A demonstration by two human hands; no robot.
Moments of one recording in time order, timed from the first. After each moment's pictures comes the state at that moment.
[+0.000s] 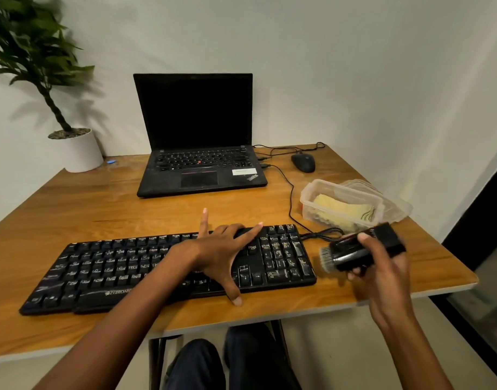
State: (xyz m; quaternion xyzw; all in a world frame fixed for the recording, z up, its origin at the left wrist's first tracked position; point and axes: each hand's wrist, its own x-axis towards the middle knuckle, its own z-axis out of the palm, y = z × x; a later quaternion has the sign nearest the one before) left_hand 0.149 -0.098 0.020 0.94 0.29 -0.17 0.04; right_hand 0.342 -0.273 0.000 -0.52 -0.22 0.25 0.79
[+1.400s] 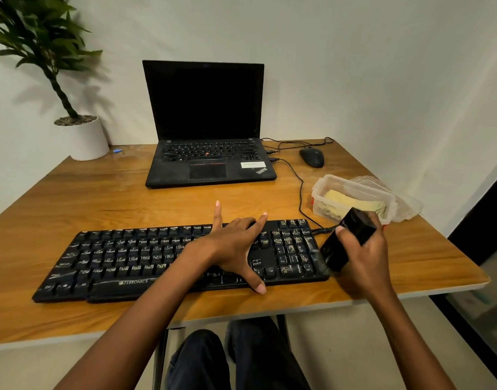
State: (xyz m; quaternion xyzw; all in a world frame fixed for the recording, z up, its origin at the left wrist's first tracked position) left_hand 0.146 -0.103 0.016 0.94 0.29 -0.11 0.10; right_hand 0.336 -0.235 -0.008 -0.61 -0.42 0.11 0.67
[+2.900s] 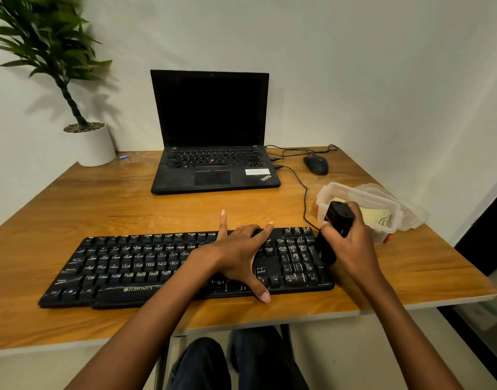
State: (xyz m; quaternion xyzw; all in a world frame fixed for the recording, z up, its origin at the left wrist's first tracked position) left_hand 0.147 -0.101 0.016 0.94 0.29 -0.11 0.12; right_hand 0.333 -0.208 0.006 -0.68 -0.48 0.11 0.54
